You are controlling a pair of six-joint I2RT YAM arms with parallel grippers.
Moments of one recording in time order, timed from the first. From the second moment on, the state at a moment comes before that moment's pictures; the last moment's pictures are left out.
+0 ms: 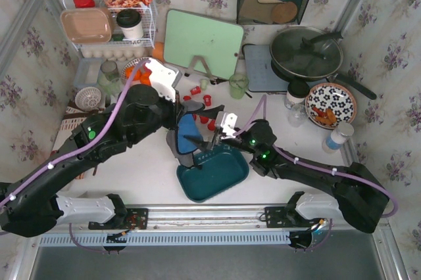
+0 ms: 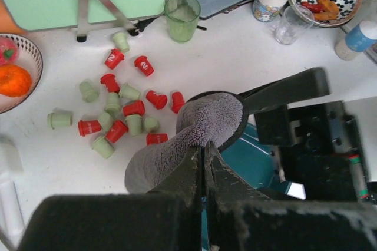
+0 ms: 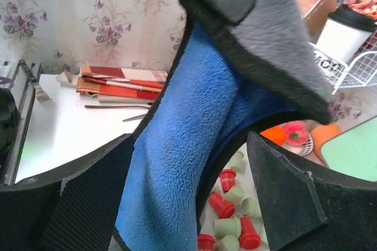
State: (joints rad) left arm -1.03 1.17 1.54 -0.75 -0.35 -0.26; right arm 0.86 1.21 0.59 0.91 -0.40 -0.15
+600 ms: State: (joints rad) left arm -1.03 1.11 1.49 -0.72 -0.26 -0.25; right arm 0.89 1.25 0.63 0.81 -0.31 -0.16
